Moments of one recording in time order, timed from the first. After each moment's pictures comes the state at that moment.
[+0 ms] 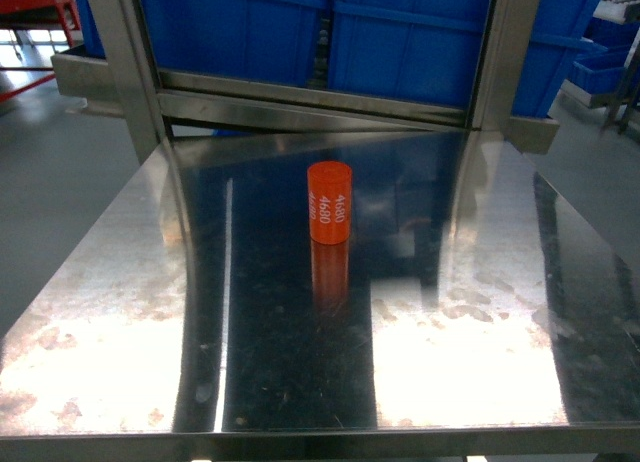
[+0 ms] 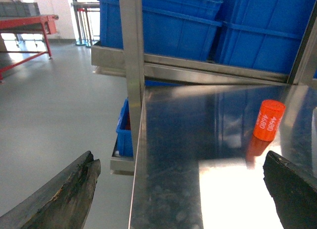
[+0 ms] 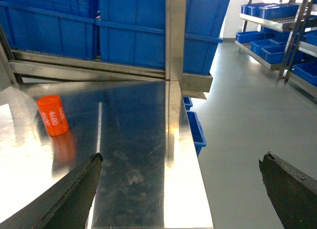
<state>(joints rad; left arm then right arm) 0.00 0.01 0.01 0.00 0.00 0.00 0.00 0.00 0.01 0.00 0.00 0.00</state>
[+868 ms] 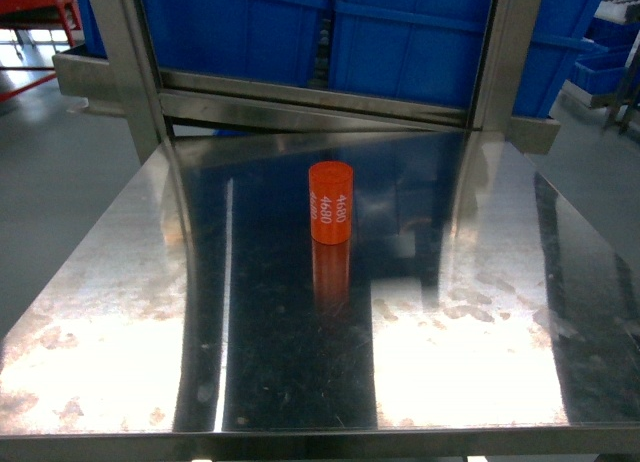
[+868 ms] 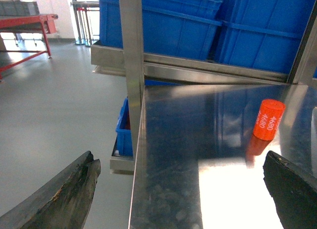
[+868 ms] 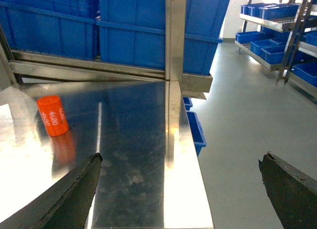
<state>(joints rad) 0.00 0.01 0.01 0.00 0.00 0.00 0.00 0.00 0.01 -0.01 0.00 0.00</state>
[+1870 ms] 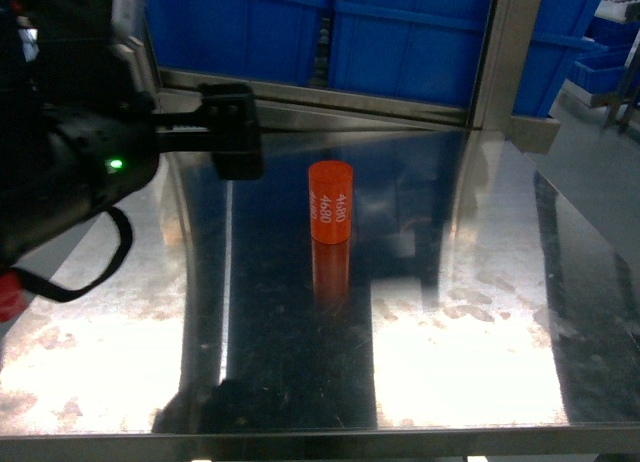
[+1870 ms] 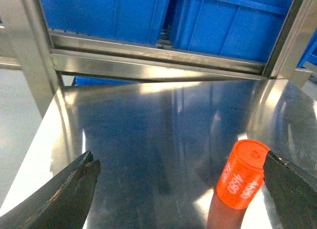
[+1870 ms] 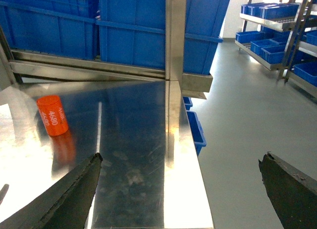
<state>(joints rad) -0.33 1.84 0.75 0.99 -0.17 -0.08 0.00 0.00 0.01 -0.01 0.00 0.00</state>
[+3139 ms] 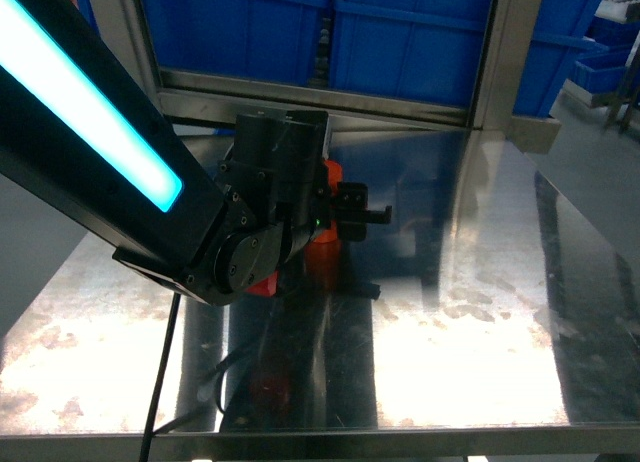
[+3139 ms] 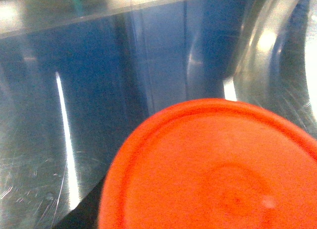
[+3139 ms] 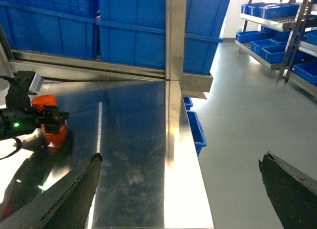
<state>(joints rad) -0.44 2.45 1.42 0.69 -0.17 -0.12 0.00 0.00 0.01 -0.01 0.00 0.00</state>
